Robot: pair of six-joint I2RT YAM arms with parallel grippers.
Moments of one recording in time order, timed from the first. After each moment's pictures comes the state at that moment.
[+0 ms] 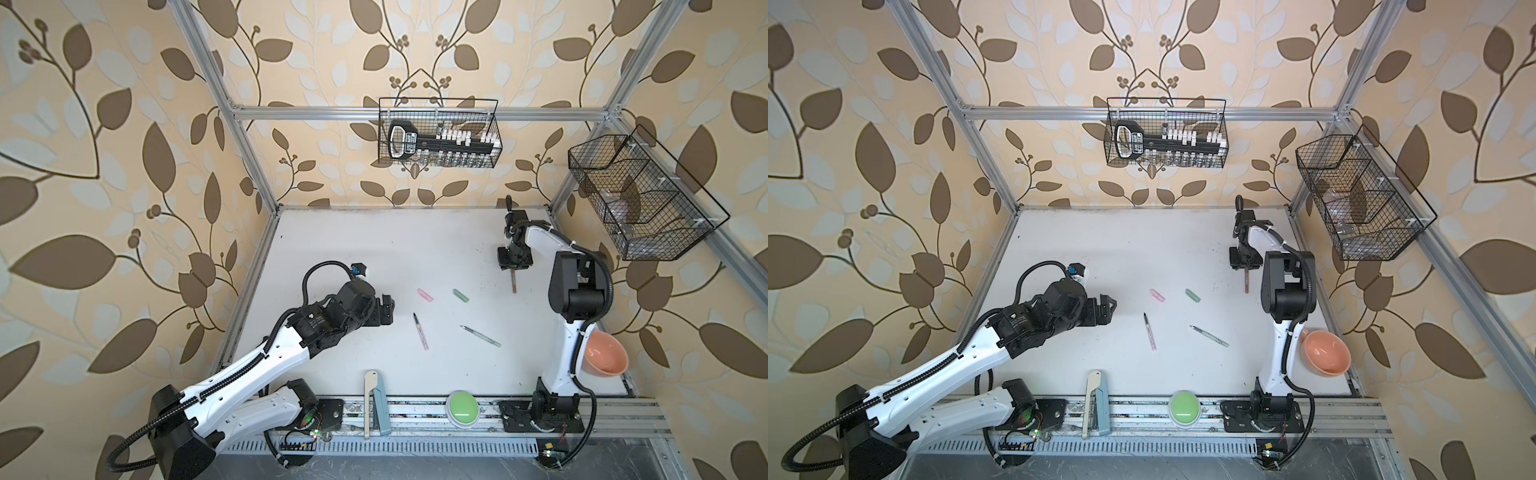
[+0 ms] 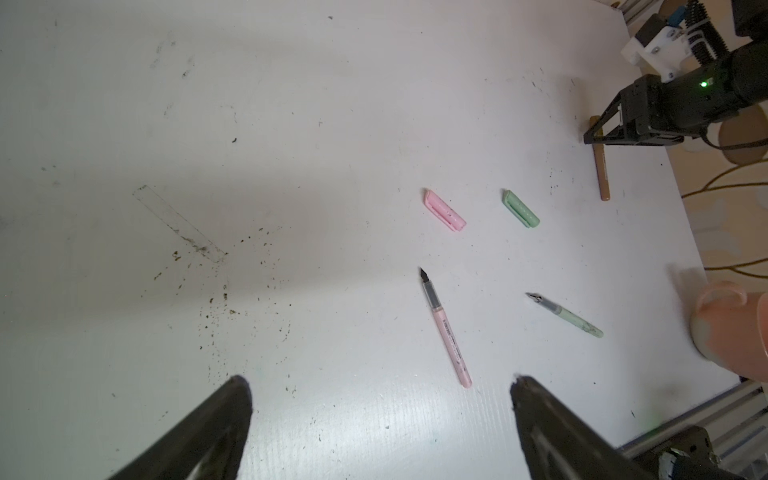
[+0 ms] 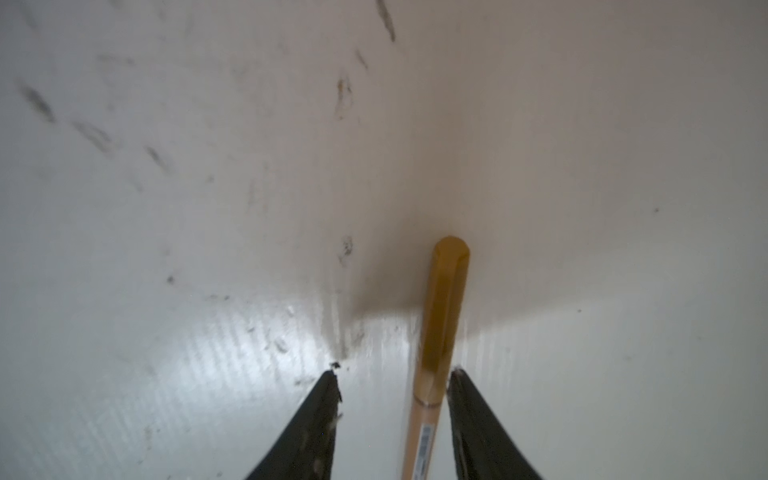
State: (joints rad) left arm -0.76 0.97 0.83 -0.64 -0.18 -0.72; right arm -0.02 2.08 1.61 -0.88 0.16 0.05
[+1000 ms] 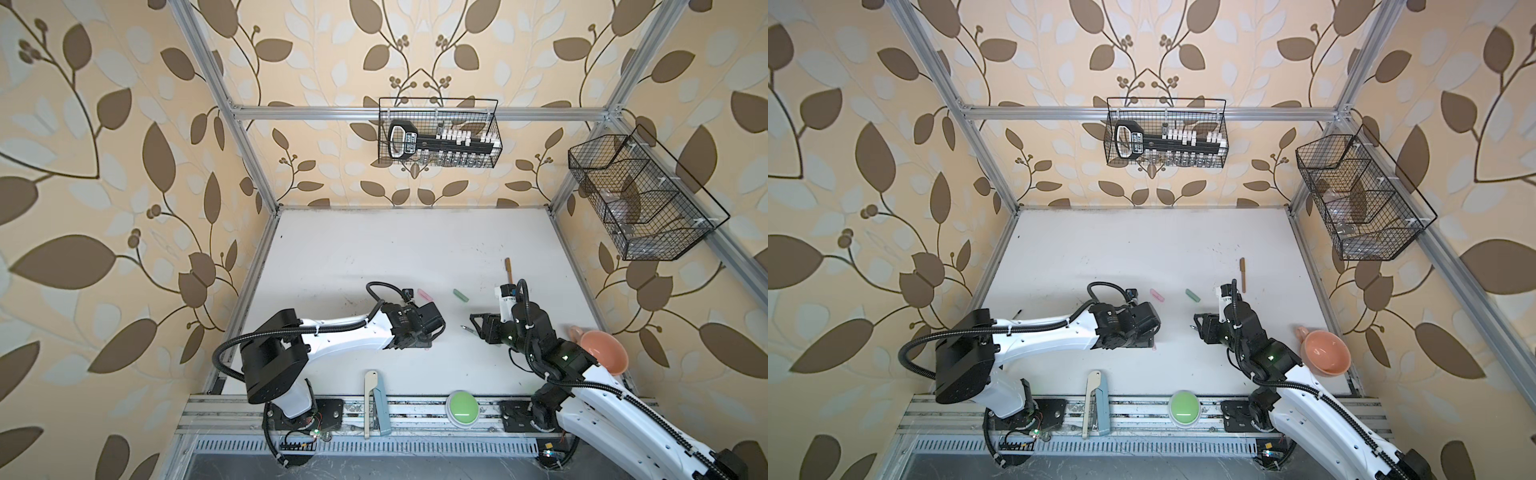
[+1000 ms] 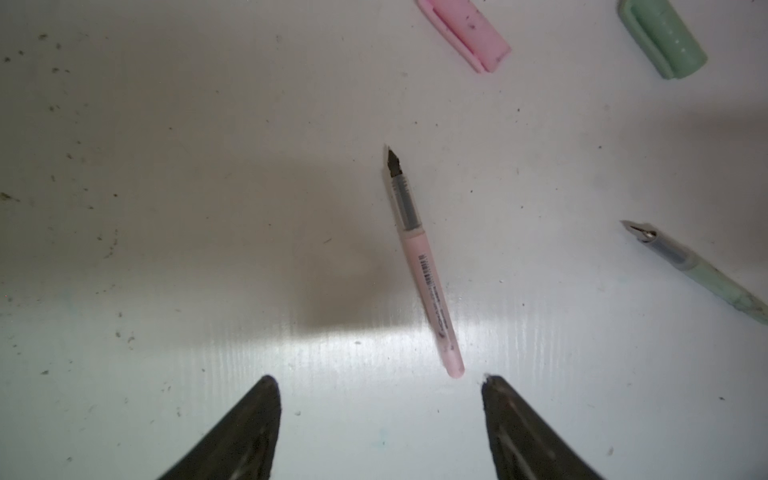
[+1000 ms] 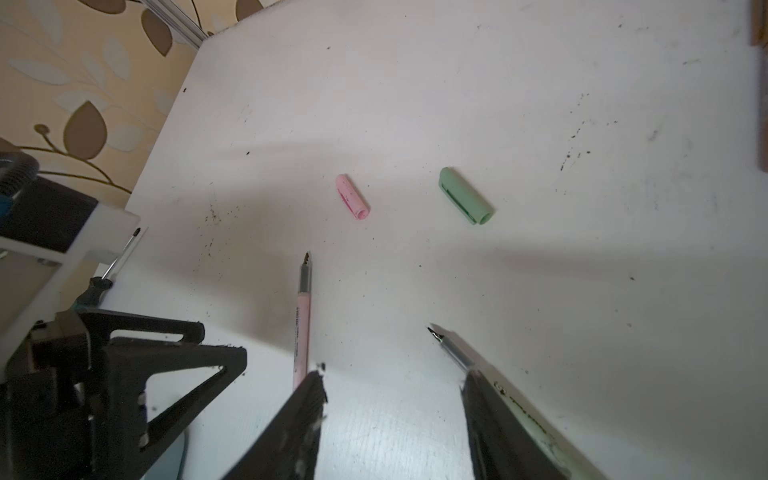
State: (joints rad) left arm -1.08 1.62 1.04 -0.66 -0.24 -1.08; right arm 0.53 0.66 0.40 -0.39 0.02 0.56
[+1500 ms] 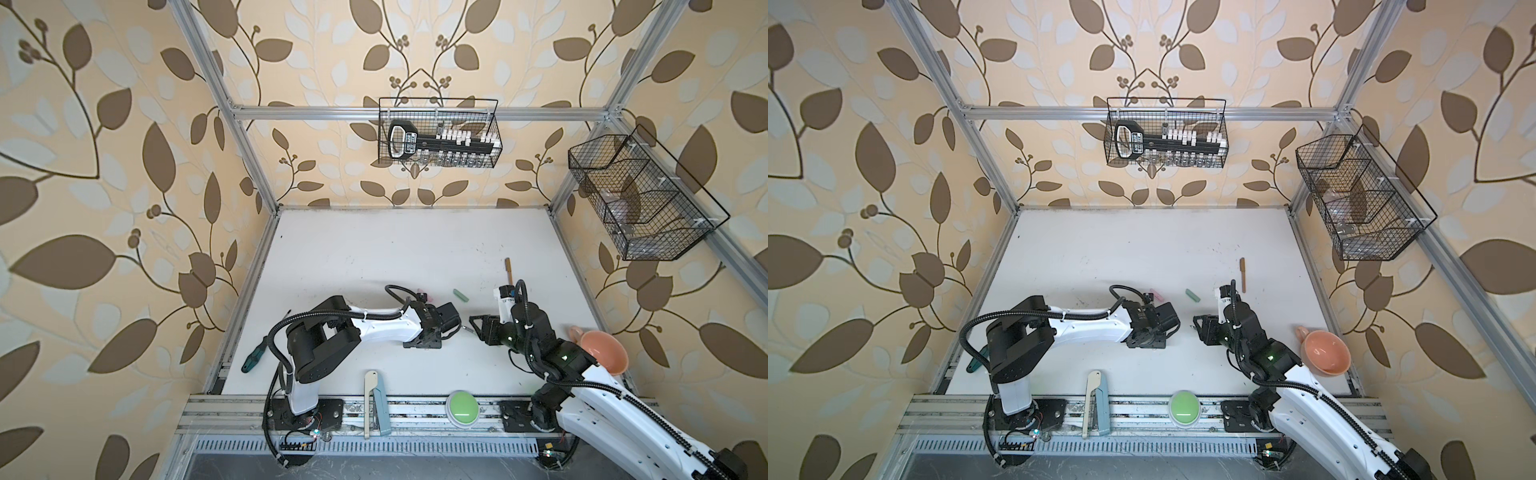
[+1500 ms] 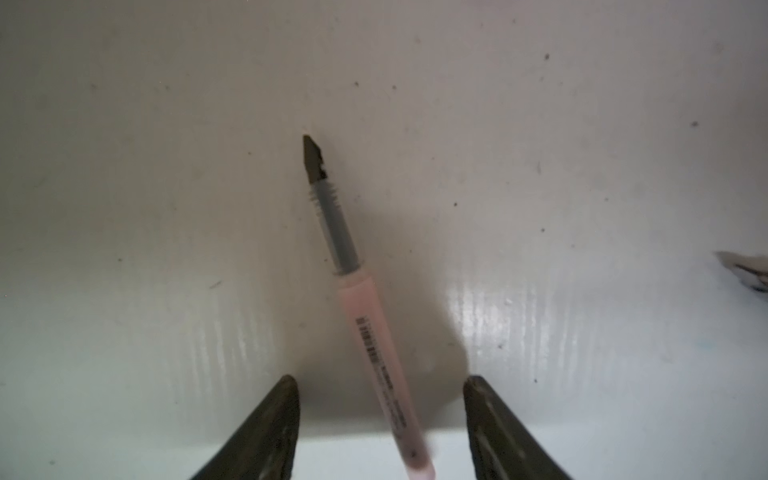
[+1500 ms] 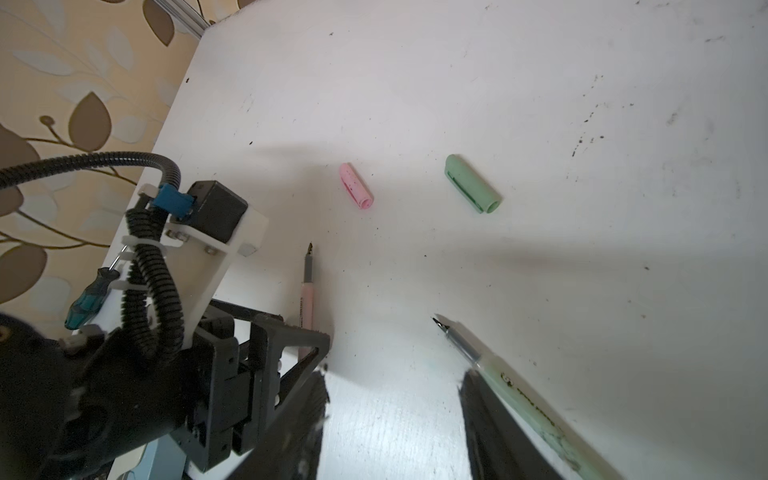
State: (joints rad) left arm -1.08 1.87 1.18 -0.65 -0.20 -1.06; right arm 0.53 0.66 0.40 -0.39 -0.01 0.55
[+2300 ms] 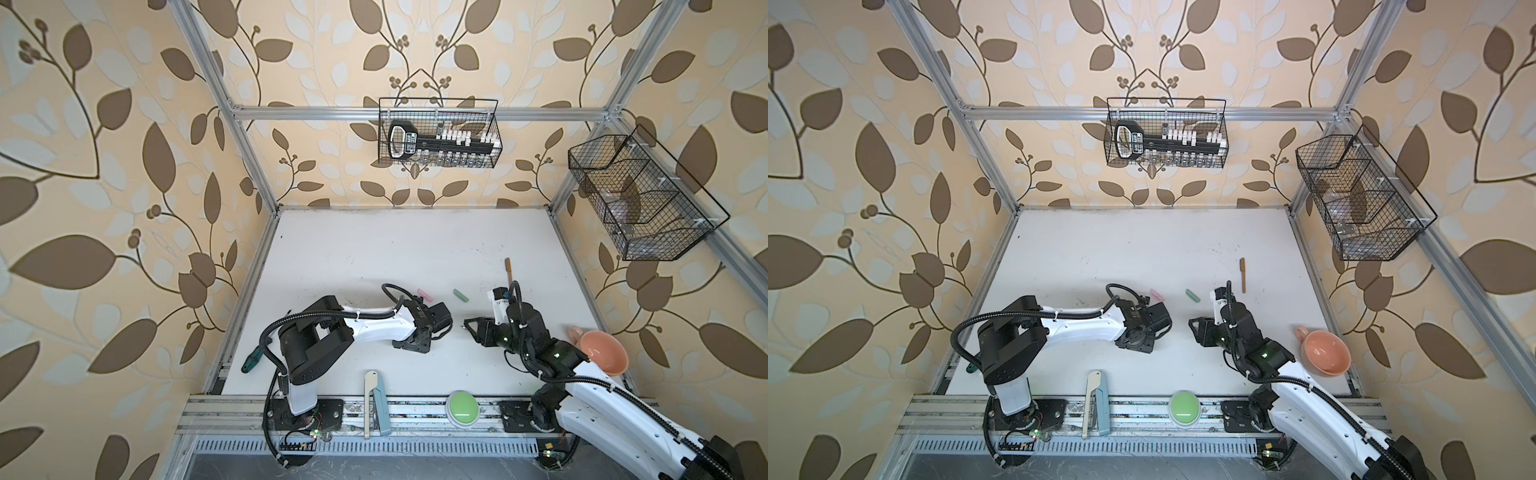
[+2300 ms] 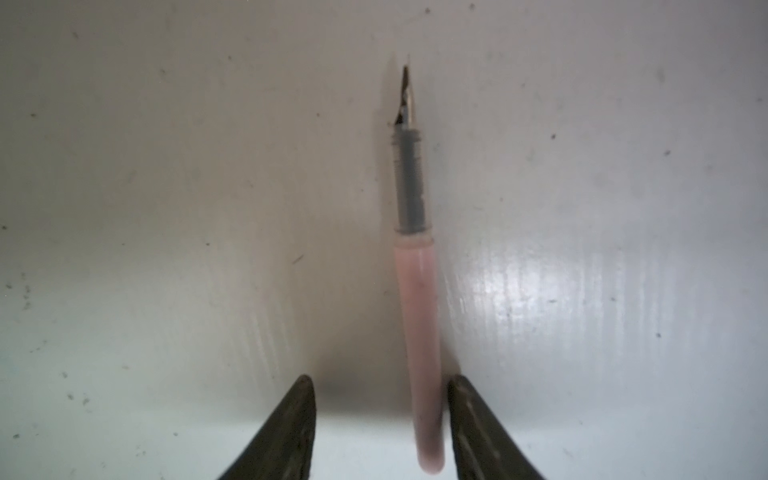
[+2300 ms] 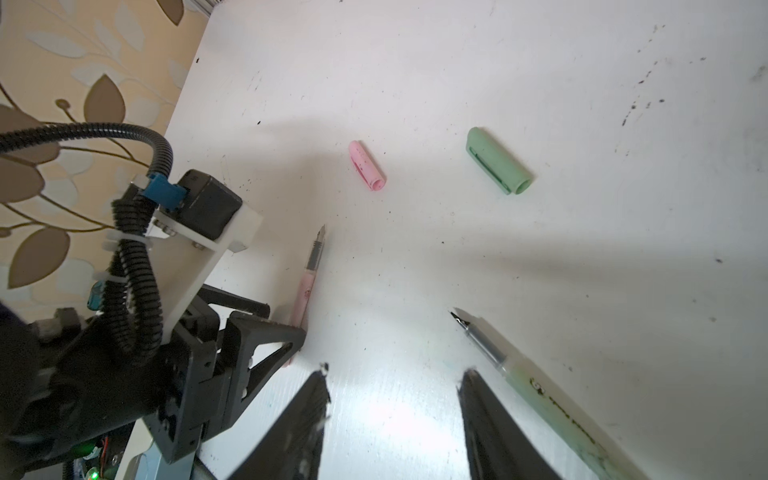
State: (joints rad) left arm -1.05 1.82 1.13 -0.73 -0.19 -0.89; right arm 0.52 0.73 0.36 -0.29 -0.09 0.57
